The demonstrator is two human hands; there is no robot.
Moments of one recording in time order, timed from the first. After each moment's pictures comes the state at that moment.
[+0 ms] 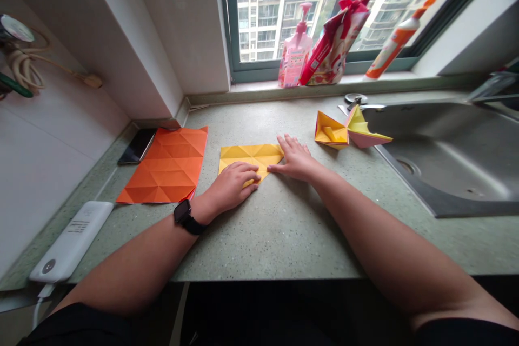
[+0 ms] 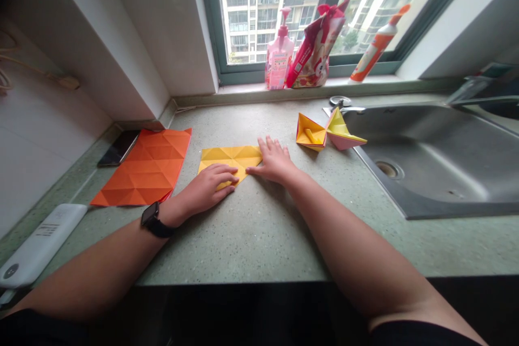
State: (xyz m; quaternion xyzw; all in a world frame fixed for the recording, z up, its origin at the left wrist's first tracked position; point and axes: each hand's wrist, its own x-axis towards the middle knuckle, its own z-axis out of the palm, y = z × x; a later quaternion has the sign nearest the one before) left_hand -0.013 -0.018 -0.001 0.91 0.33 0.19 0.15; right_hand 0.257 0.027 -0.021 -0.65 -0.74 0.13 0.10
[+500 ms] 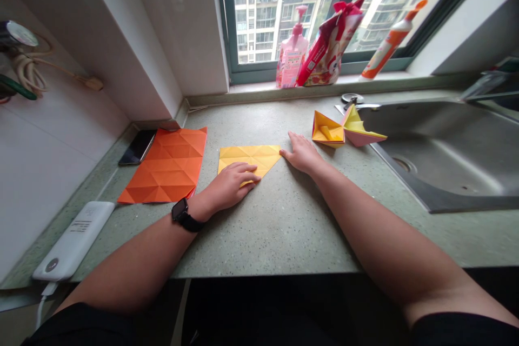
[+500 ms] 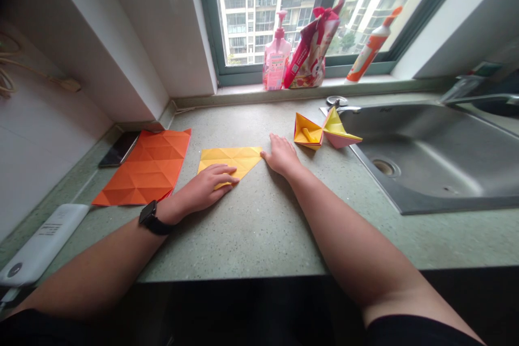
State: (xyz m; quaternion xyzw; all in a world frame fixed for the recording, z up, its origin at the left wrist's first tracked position) left_hand -0.018 -0.018 0.002 0.92 0.31 0.18 0.16; right_hand 0.285 0.050 -0.040 -0.68 -0.70 0.08 0.19
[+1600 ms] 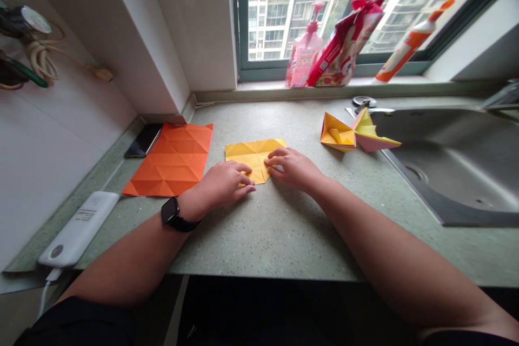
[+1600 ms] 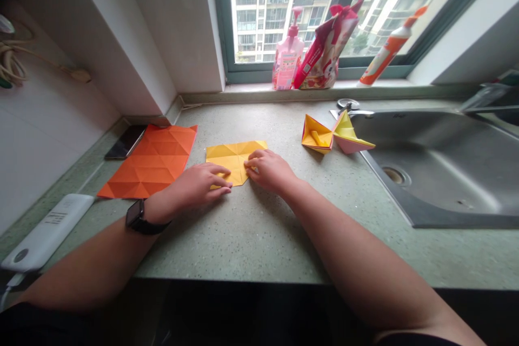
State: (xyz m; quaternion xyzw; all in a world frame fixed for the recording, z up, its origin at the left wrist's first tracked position) left_hand -0.036 -0.026 0.026 0.92 0.35 0.12 0.11; right_hand 0.235 0.000 0.000 -0.48 -0.86 0.07 0.16
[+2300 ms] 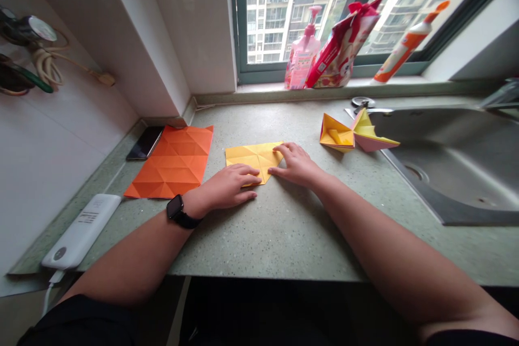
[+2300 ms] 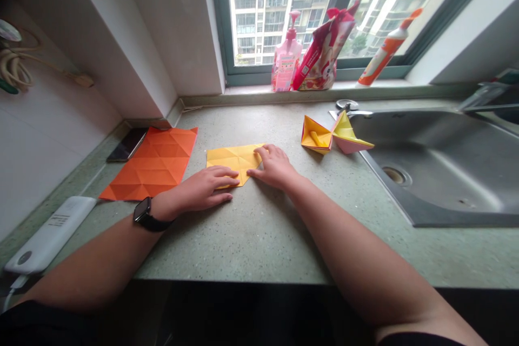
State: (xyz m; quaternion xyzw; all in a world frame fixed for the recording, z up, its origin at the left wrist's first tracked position) left_hand -0.033 -0.020 0.022 0.94 0.27 0.12 0.15; right_hand 0.250 0.017 -0.021 -0.58 -0.79 0.08 0.17
